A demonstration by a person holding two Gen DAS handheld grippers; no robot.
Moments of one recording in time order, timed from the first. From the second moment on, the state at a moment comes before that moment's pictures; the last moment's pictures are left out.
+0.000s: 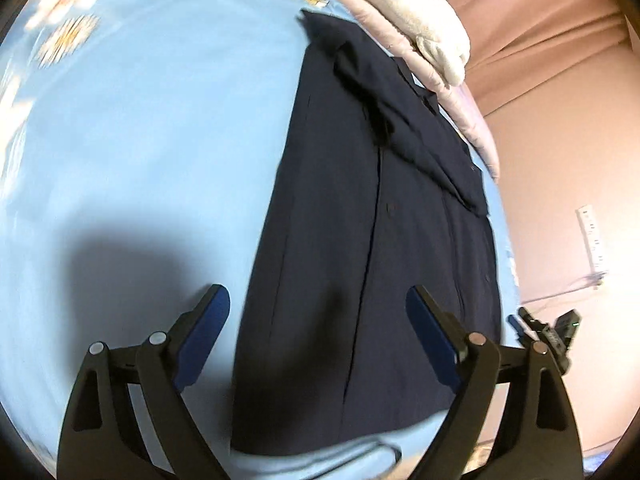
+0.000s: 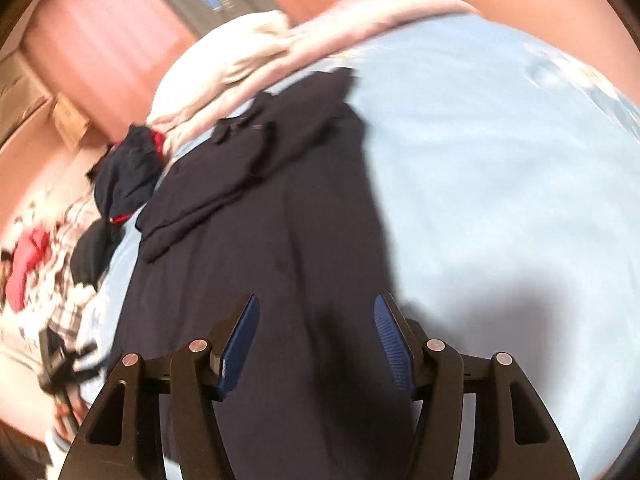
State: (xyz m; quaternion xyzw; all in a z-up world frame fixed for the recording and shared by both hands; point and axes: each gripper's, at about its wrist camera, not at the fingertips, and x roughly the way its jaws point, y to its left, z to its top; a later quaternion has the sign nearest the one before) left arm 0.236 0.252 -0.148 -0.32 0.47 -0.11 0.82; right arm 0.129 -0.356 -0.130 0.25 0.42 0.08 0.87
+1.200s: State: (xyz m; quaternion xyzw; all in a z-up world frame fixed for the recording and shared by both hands) left arm 0.257 0.212 -0.163 -0.38 0.45 -0.23 0.78; right arm 0.131 -0.334 -0.179 0.34 0.43 0.19 0.81
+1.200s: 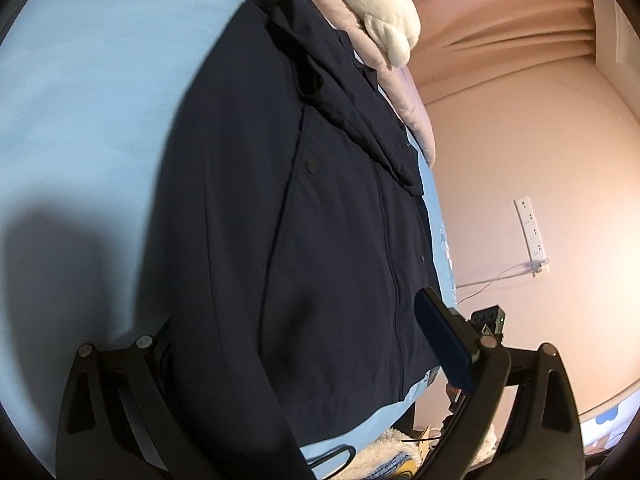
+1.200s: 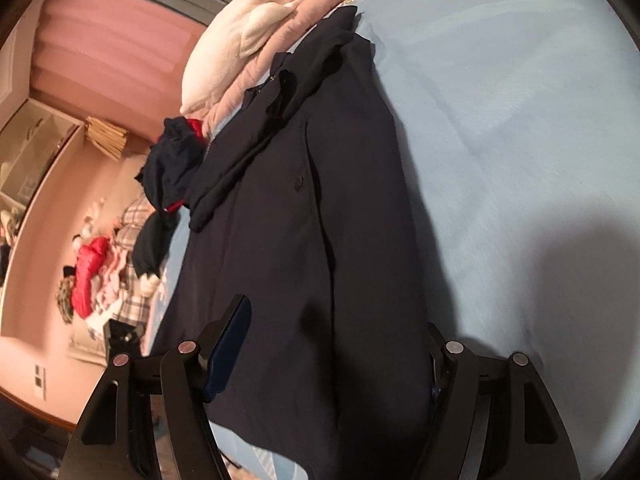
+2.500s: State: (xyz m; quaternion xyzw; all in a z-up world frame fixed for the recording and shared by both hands) left arm 0.222 0.227 -0.164 -0.39 0.43 -0.14 0.80; right arm 0.106 -0.311 -0.156 0.34 0.38 0.22 0.83
